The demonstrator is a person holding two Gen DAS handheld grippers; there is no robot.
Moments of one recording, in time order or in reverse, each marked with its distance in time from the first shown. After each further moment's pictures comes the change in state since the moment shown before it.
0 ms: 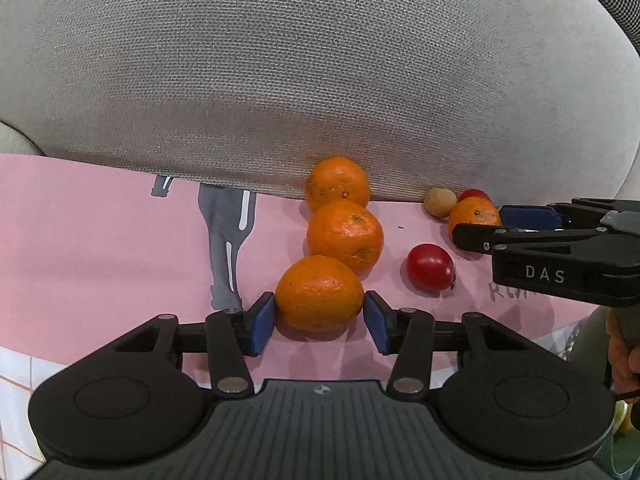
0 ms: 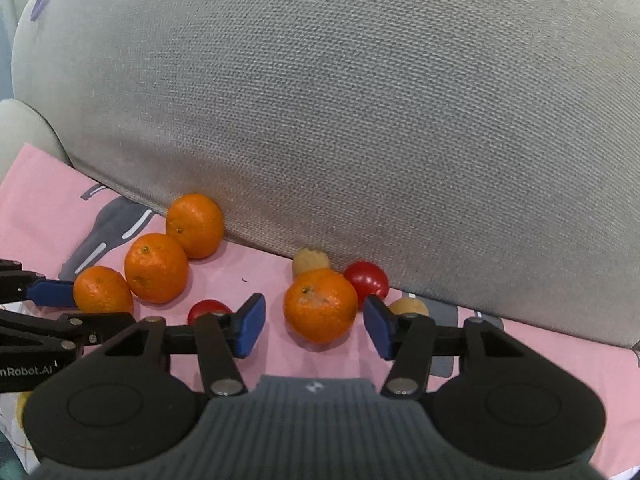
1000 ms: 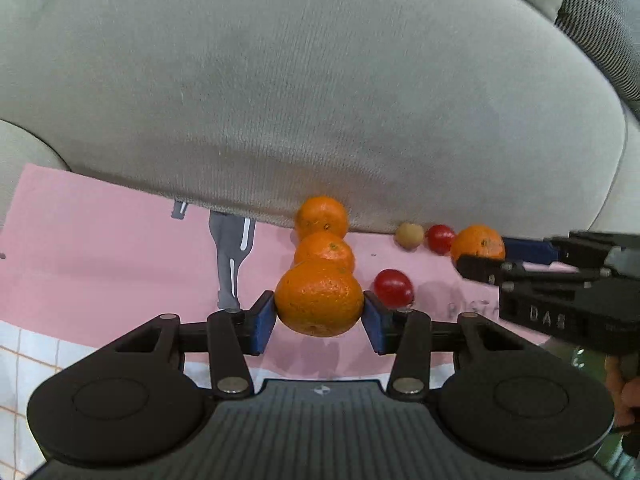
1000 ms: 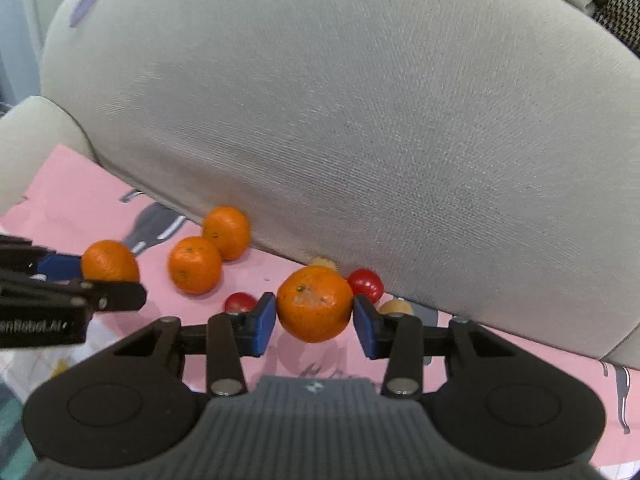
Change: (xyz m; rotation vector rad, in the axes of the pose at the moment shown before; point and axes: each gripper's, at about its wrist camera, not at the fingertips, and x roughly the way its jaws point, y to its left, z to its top) left arm -0.052 -0.004 -0.001 -0.057 -0.092 -0.029; right arm -0.063 0.012 -0.005 -0.053 -0.057 0.019
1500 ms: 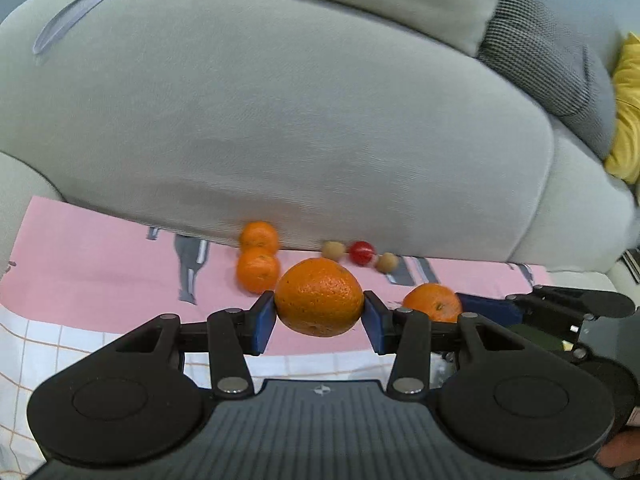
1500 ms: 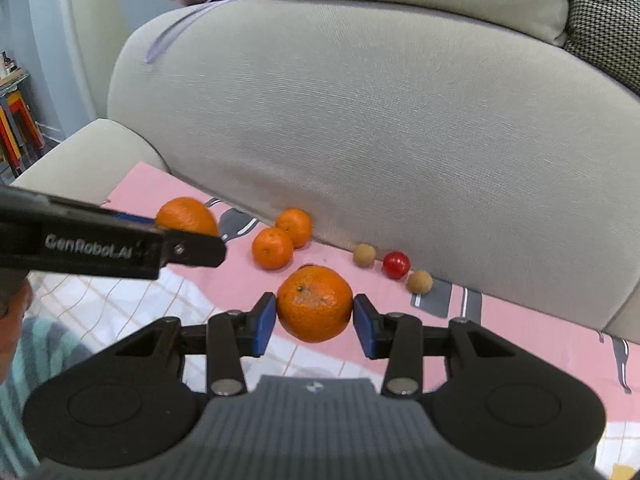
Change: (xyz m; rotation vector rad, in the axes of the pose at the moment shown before) left arm -0.072 -0.046 -0.012 0.041 -0.082 -0.090; right arm -0.101 0.011 -0.043 0.010 -0.085 0.089
